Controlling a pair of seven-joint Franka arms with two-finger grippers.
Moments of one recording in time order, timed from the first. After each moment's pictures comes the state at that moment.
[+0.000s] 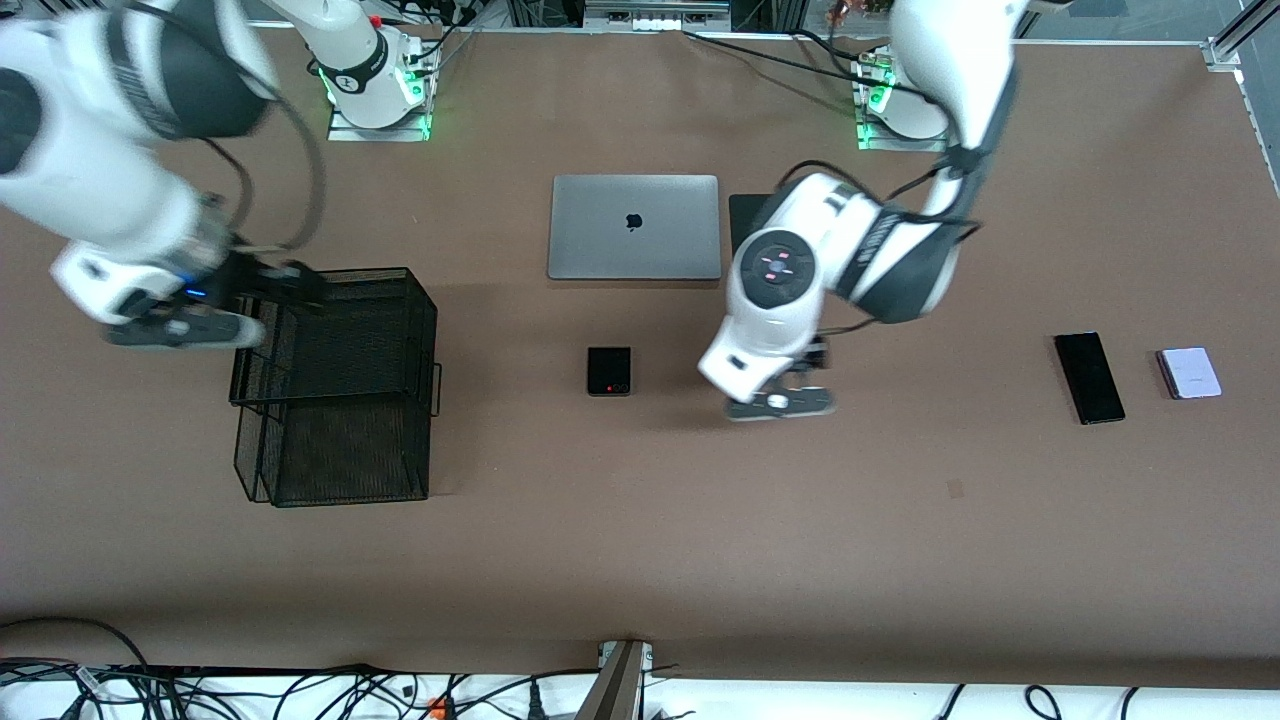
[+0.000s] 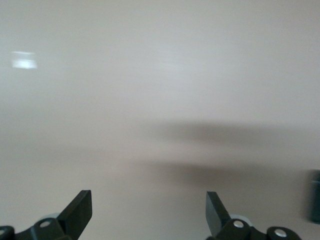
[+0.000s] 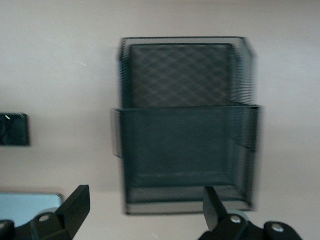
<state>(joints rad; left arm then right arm) -0.47 0.59 -0.03 -1.37 0.17 1.79 -0.63 0.25 0.18 0.02 -1.66 -0.03 1.82 0.26</state>
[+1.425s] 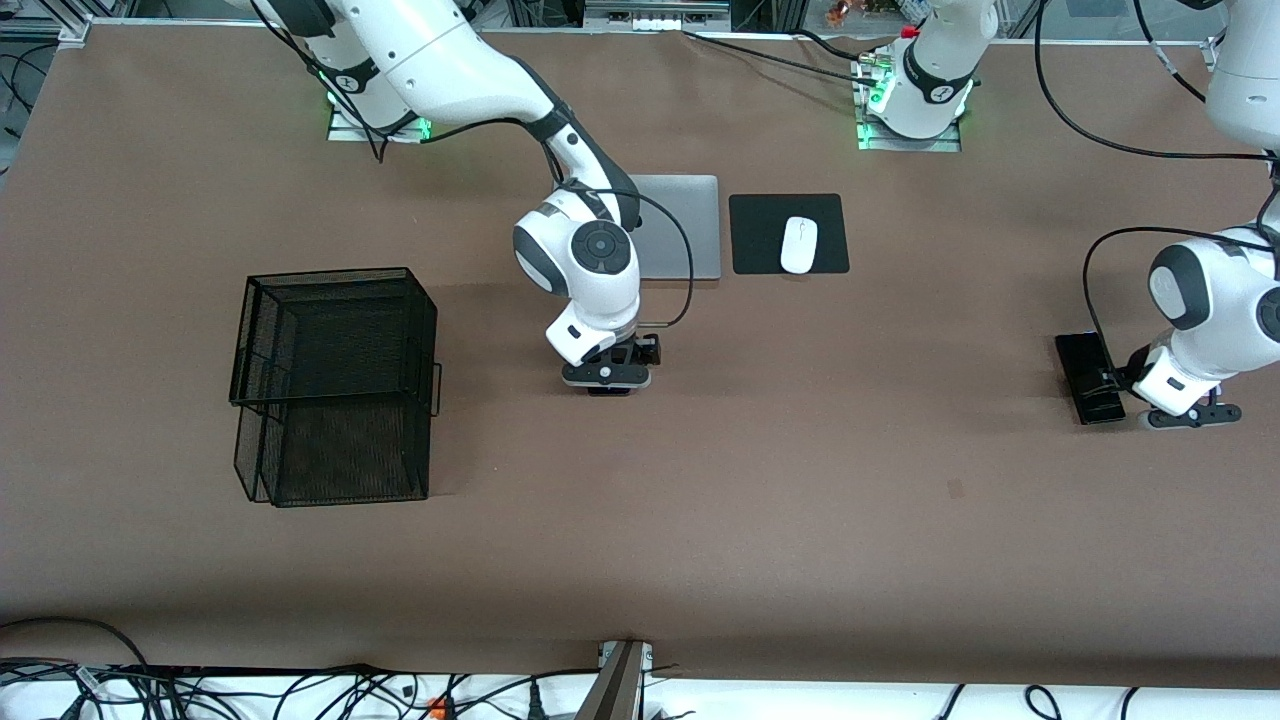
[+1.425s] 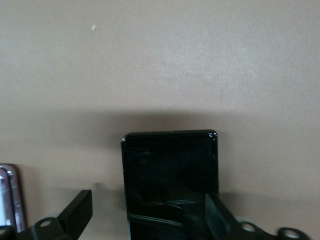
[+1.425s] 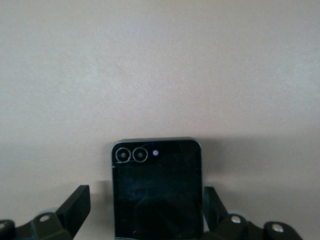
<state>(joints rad) 0.44 0.60 -0.04 -1.93 0.19 2.53 0.16 0.73 0.83 0.00 -1.49 -0.14 2.41 0.86</state>
